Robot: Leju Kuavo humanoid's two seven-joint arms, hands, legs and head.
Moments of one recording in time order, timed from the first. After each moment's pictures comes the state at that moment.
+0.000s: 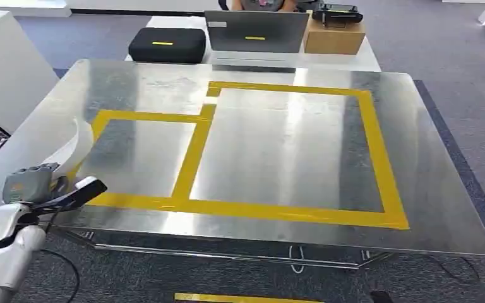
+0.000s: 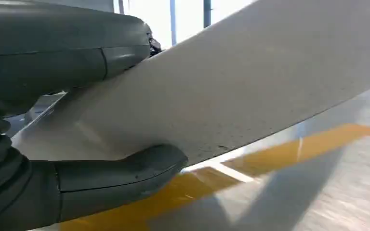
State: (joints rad) left arm -0.35 0.17 0.00 -1.09 -1.33 0.35 0.00; right arm -0.06 0.09 -1.28 -0.26 1.24 0.16 -0.55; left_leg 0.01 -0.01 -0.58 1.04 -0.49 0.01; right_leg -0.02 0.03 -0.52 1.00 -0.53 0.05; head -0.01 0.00
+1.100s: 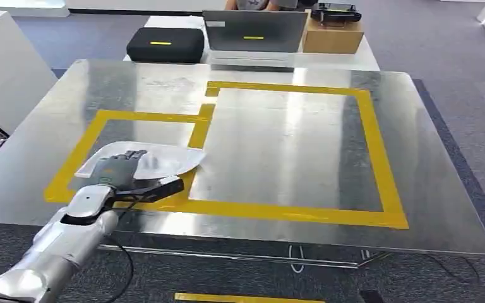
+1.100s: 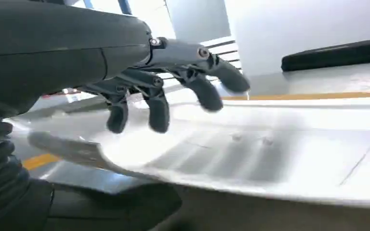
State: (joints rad) left arm -0.55 -0.03 -0.25 -0.80 -1.53 0.32 0.13; right arm -0.06 0.10 -1.24 -0.24 1.24 0.15 -0.51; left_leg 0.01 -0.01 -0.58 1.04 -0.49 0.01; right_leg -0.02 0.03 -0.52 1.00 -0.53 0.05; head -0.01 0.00
